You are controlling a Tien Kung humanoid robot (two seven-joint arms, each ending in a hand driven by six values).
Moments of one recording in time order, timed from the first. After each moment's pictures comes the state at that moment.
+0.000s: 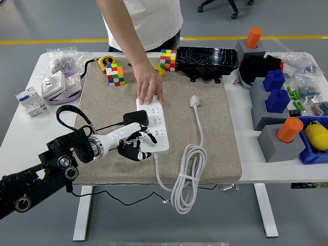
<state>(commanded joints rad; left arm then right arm) -0.51 0.36 -0.66 -1.40 1.43 -0.11 0.34 -0.12 -0.35 1.34 0.51 -0.79 0.02 -0.09</state>
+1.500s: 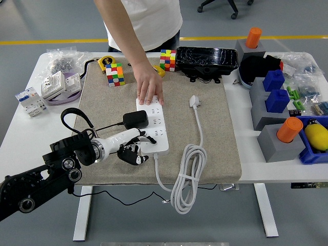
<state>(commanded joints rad) -0.51 0.35 -0.68 -1.39 1.39 -0.10 0.33 -0.12 -0.36 1.32 0.51 -0.78 0.02 -0.09</state>
